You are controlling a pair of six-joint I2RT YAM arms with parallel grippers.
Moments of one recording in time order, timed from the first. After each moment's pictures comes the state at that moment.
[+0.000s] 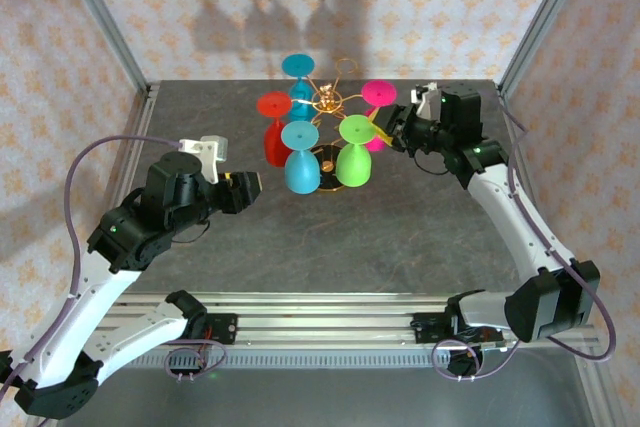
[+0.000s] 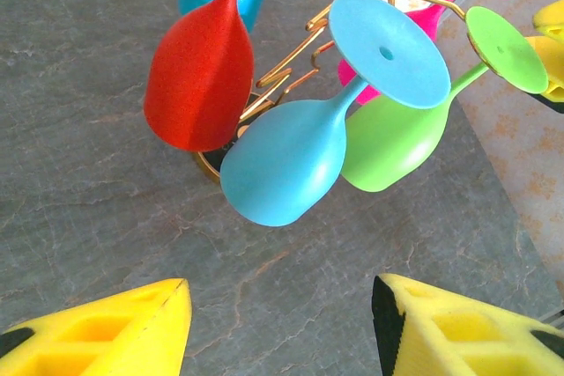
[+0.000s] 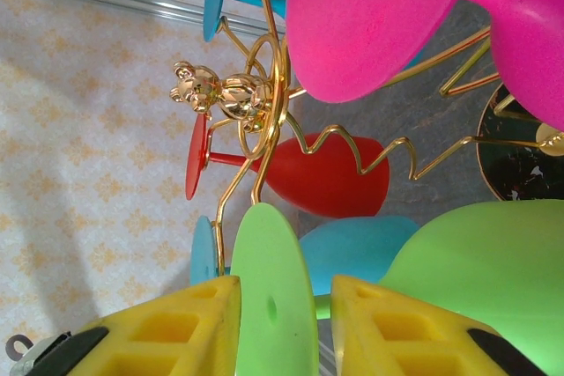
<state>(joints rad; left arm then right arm) -0.55 0.83 1.18 -0.88 -0.04 -0.54 0.25 1.30 1.24 -0.37 -0.71 1.00</state>
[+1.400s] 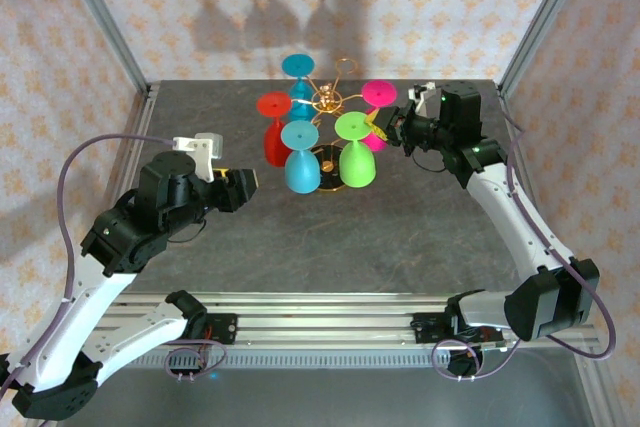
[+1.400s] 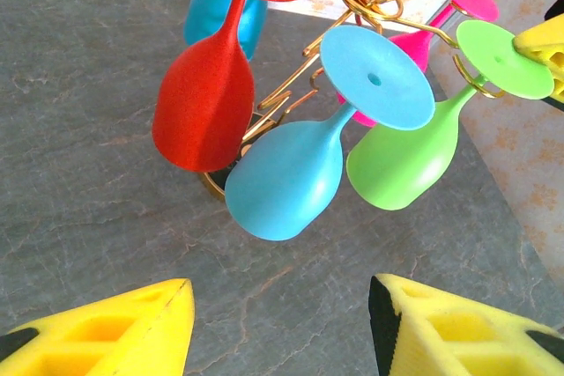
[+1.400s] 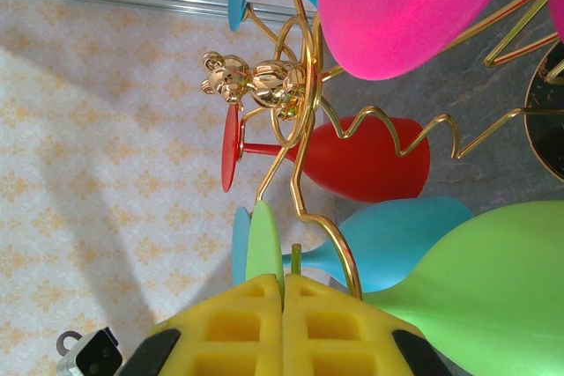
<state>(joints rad) -0.55 0.83 1.21 -0.88 -0.06 -0.51 0.26 1.30 1.24 -0.32 -0.77 1.13</state>
